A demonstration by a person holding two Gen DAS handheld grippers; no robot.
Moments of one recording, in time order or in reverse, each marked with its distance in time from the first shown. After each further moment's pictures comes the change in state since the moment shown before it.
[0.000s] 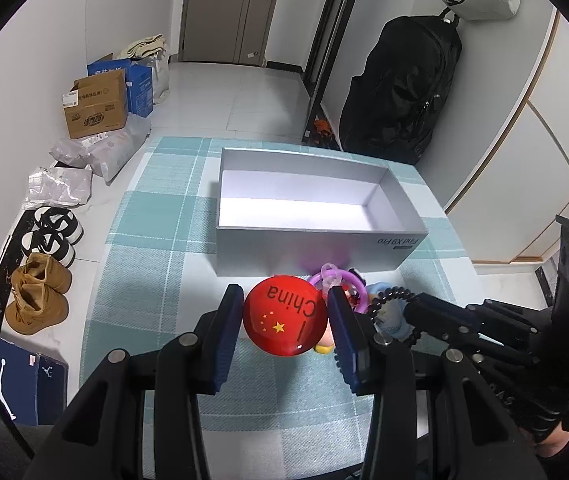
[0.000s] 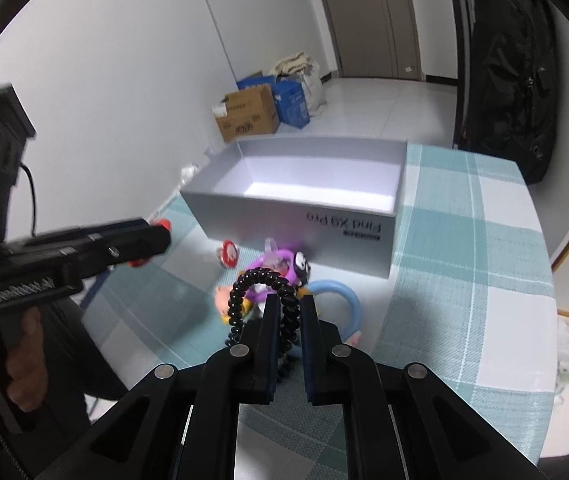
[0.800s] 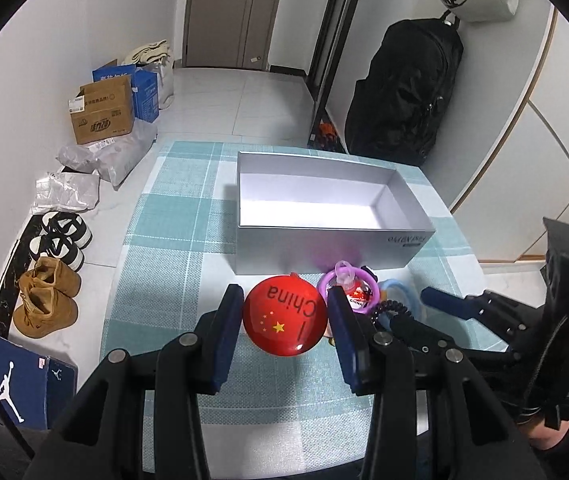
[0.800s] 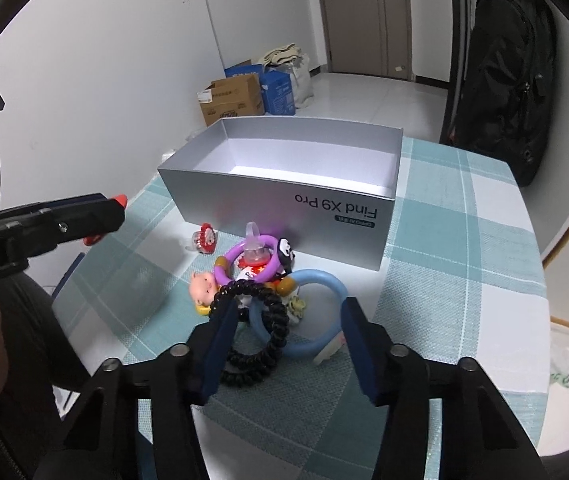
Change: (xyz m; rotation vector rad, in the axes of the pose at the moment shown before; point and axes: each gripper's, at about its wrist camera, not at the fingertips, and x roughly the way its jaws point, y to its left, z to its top) left arm -0.007 0.008 -0.002 0.014 -0.011 0.024; right arm 0.020 0.007 -0.009 -0.054 0.045 -0.096
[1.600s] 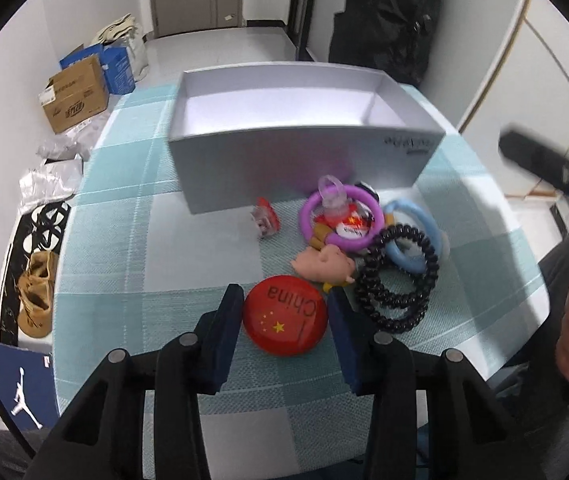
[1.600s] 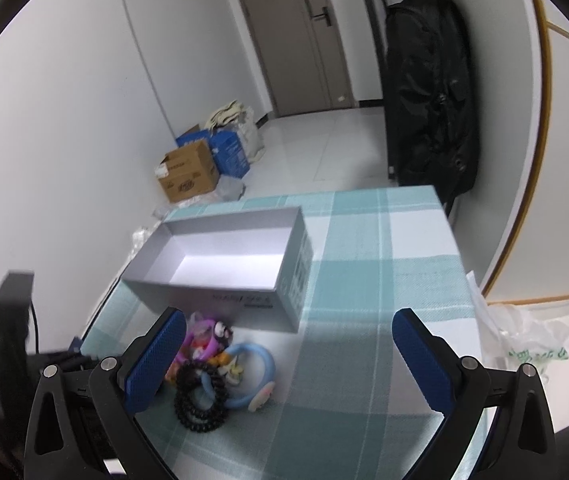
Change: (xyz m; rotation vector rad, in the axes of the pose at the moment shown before) left arm 0.038 -0.023 -0.026 0.114 0.179 0.028; right arm -0.047 -0.053 0.024 0.211 -0.175 -0.064
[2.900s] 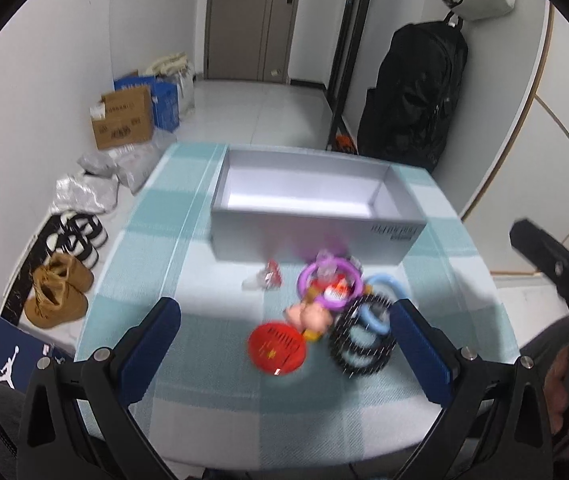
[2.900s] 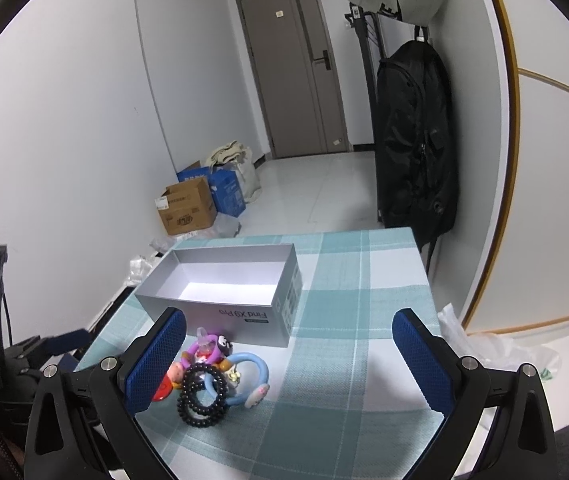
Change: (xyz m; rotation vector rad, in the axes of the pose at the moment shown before) left arm -0.029 -0.006 -0.006 -0.144 -0.211 0.069; right arm -0.047 -0.001 -0.007 -0.027 -0.169 -0.040
